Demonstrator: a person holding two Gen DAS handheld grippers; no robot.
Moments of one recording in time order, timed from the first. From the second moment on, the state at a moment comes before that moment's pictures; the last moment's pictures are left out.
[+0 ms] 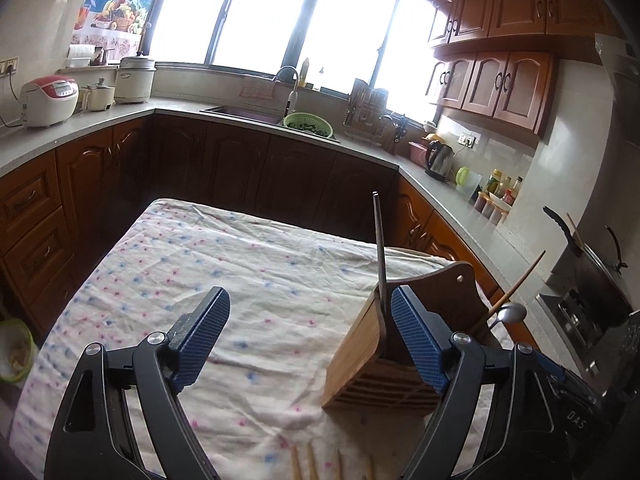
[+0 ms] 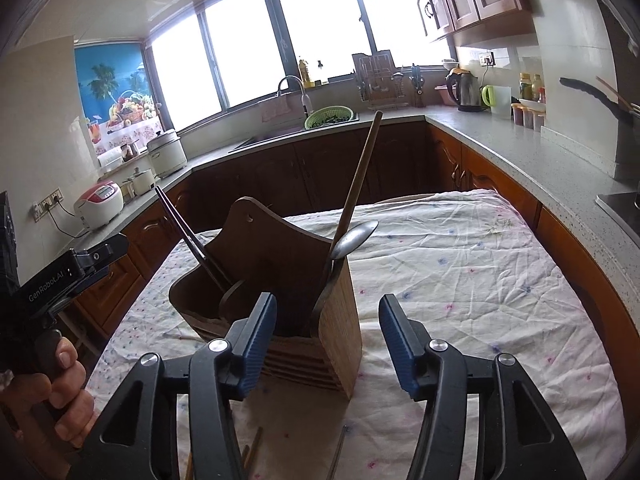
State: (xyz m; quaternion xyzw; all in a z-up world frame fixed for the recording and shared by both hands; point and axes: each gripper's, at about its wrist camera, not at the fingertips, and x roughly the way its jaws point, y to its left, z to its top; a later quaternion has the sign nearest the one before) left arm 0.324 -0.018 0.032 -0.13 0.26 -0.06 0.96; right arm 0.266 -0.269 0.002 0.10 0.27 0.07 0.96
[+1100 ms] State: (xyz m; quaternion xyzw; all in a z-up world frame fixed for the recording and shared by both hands) left arm 0.194 0.024 -0.032 -0.11 0.36 -0.04 0.93; right arm 0.139 -0.269 -0.050 0.14 0.30 0.07 0.94
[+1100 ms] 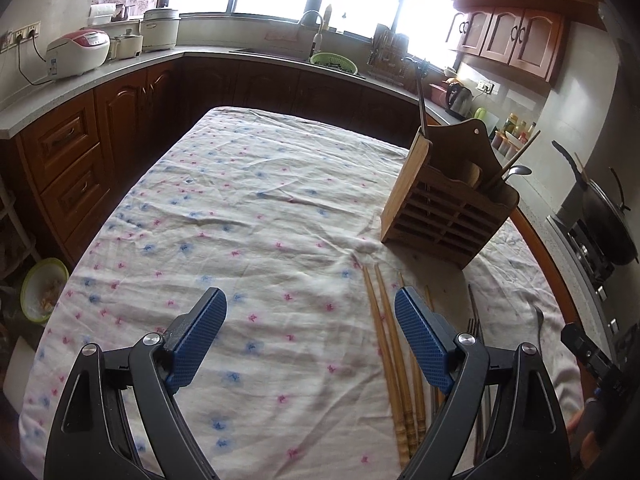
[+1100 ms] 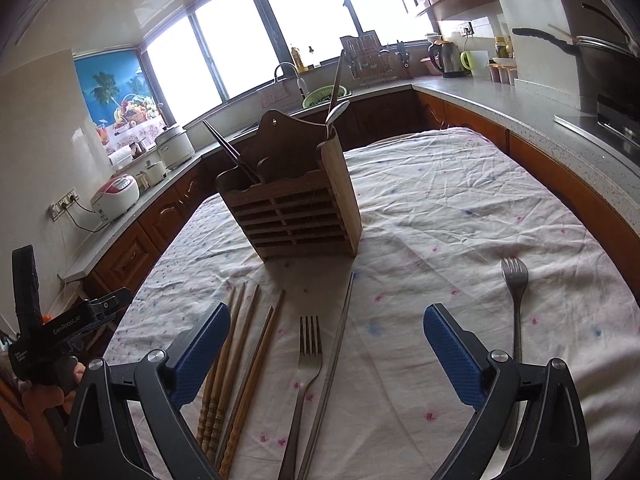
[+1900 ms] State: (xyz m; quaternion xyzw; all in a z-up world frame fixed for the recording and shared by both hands) left arm 0.203 0.006 -0.049 -0.08 0.40 -0.04 0.91; right arm 0.139 -0.273 -0.059 0.14 0.32 0.07 0.94
